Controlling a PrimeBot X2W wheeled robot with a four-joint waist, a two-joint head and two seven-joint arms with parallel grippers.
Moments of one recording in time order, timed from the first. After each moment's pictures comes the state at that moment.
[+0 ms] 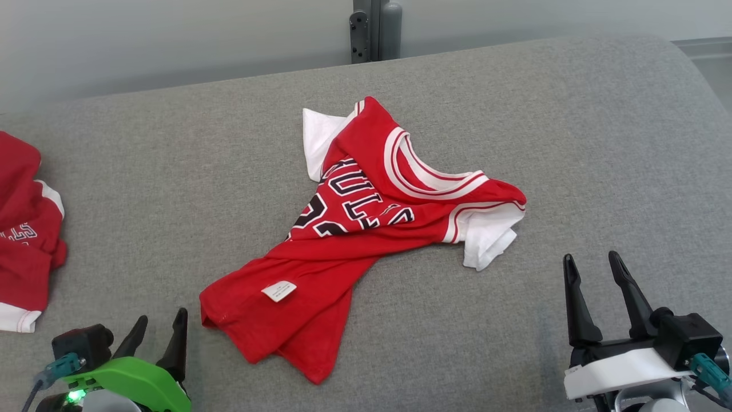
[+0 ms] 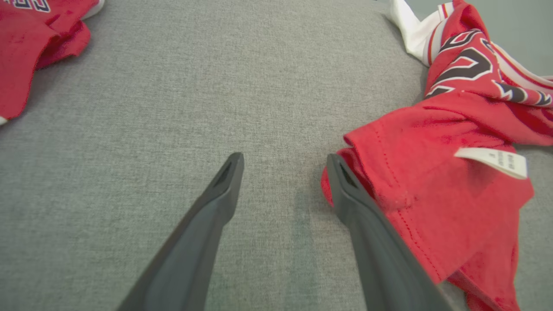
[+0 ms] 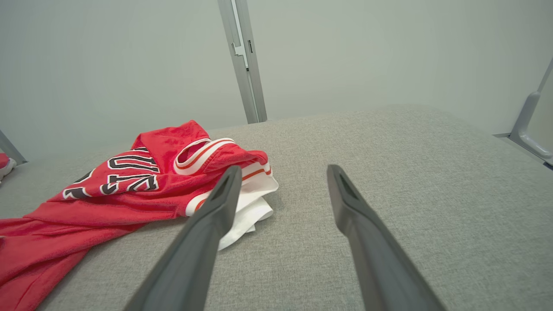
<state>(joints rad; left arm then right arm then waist) -0.16 0.60 -0.66 0.23 -1.07 0.22 -0.19 0.07 -0.05 -0.01 0.02 0.18 0.13 -0.26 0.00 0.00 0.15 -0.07</state>
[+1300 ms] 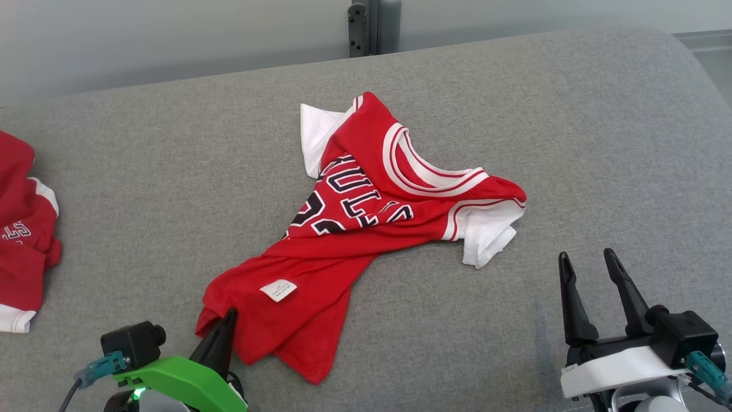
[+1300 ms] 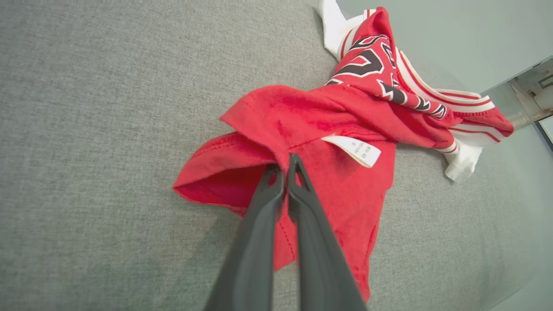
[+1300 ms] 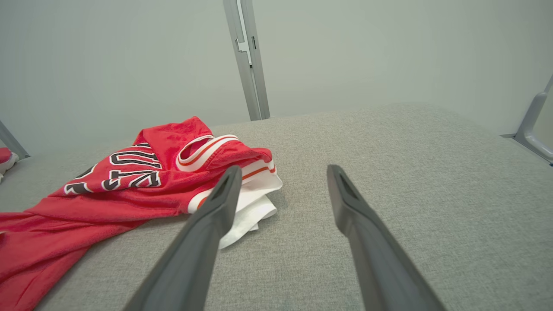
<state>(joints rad) -0.10 0.54 -0.67 0.00 -1.16 0.26 -0.13 0.07 -0.05 0.00 0.01 0.17 0.13 -0.26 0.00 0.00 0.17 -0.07</state>
